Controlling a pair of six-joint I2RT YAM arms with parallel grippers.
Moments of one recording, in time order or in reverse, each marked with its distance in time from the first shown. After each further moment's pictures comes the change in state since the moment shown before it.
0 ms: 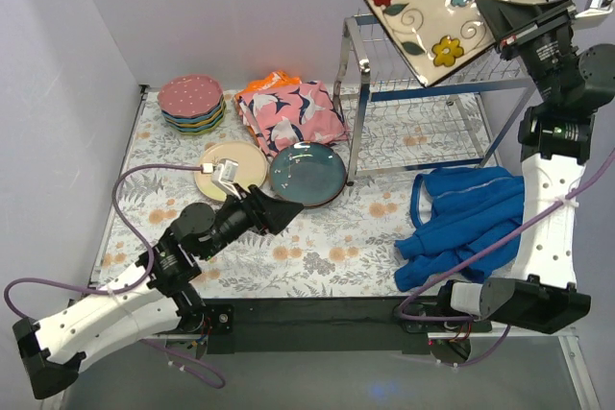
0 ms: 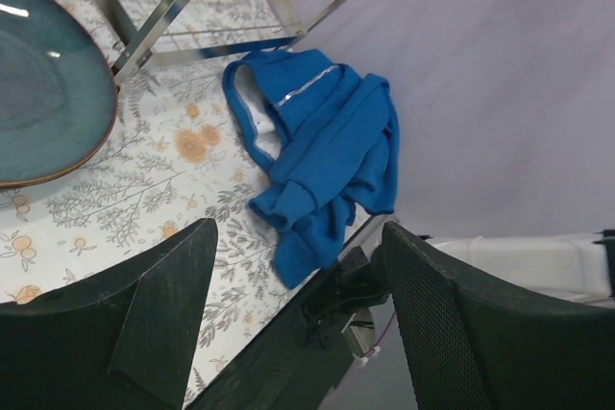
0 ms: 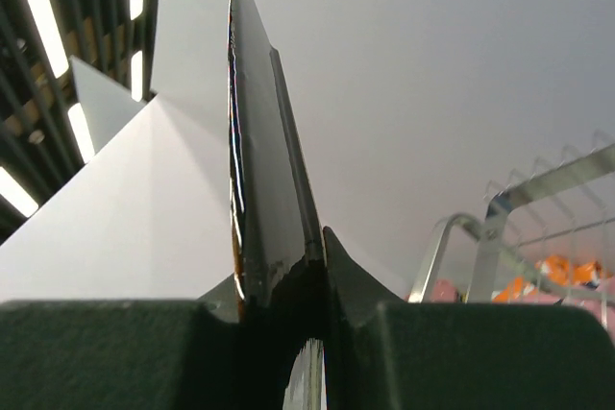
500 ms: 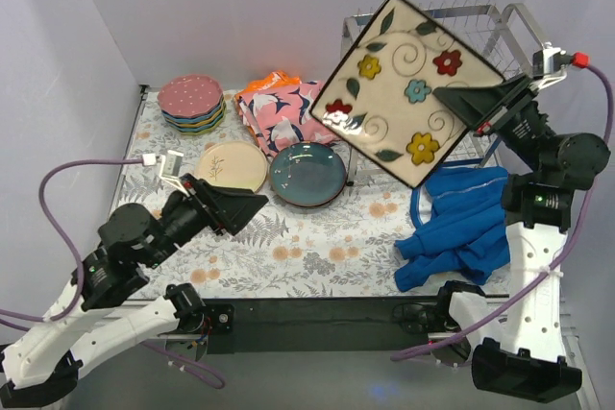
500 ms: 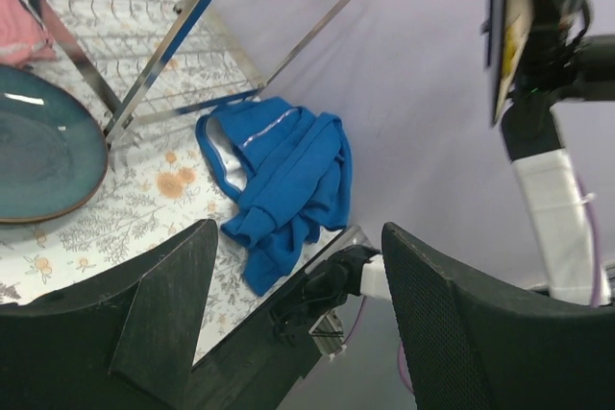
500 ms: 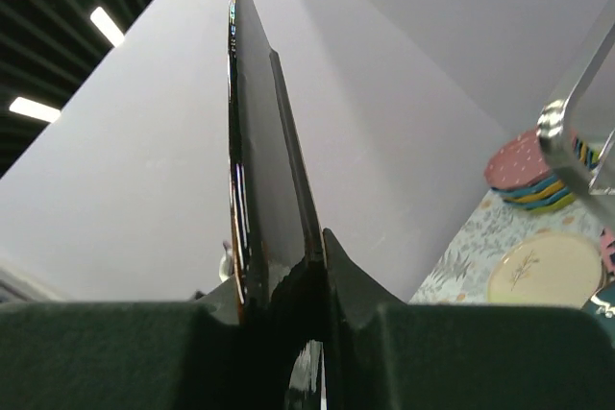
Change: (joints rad) left arm 0.000 -0.145 0.332 -0.385 -0.019 0.061; right arm 0.027 -0.378 -0.433 0.213 -0.352 0.223
